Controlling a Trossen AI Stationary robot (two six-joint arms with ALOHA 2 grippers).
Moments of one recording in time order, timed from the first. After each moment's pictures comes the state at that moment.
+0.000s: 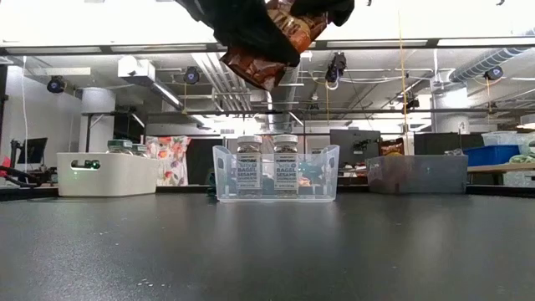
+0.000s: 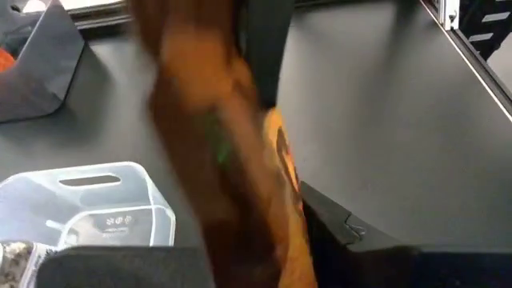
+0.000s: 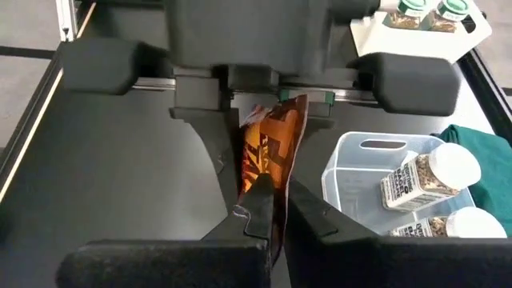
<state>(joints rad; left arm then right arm) -0.20 1.66 1.19 -0.18 -0.13 -0.01 0.23 1.51 1.31 -0.48 0.20 0.09</state>
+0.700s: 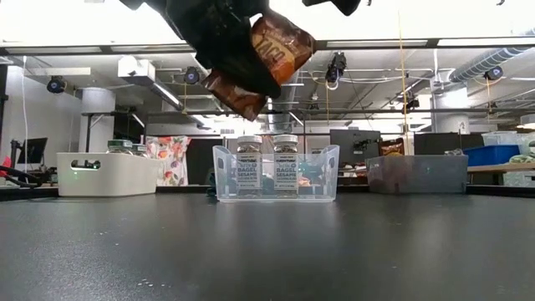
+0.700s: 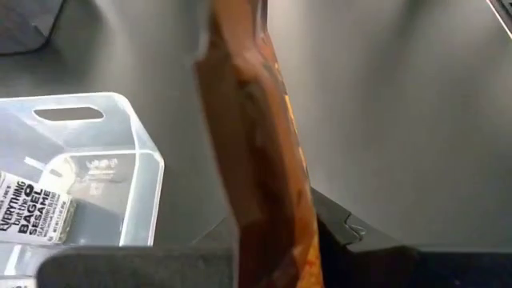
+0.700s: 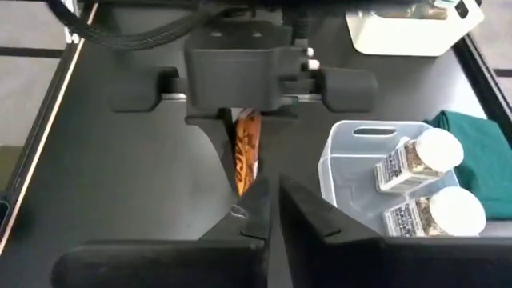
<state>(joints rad) -0.21 1.65 1.11 -0.18 -0.17 -0.09 0.23 1.49 1.38 -0.62 0.18 0.13</state>
